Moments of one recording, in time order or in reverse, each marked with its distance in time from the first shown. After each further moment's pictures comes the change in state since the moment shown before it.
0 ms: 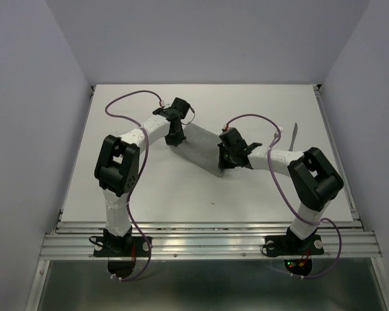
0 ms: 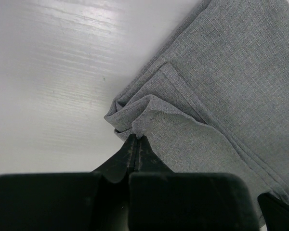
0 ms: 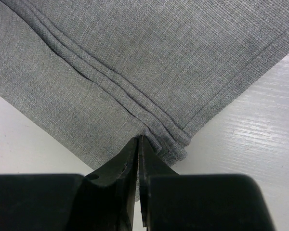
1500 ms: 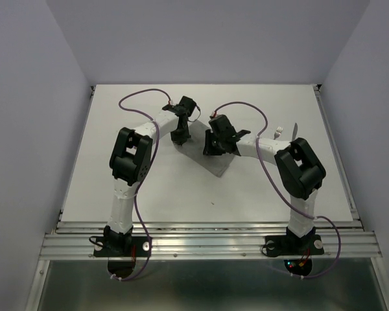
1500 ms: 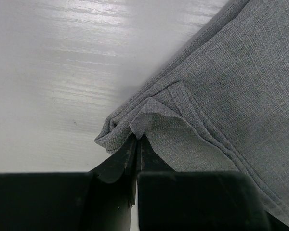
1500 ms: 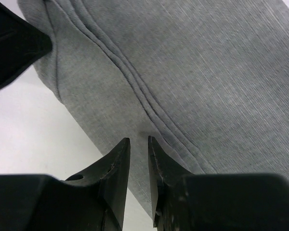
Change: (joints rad) left arm 0.000 0.216 0.212 -0.044 0.019 0.074; right arm 0.000 0.160 0.258 -0.014 -0.067 0.001
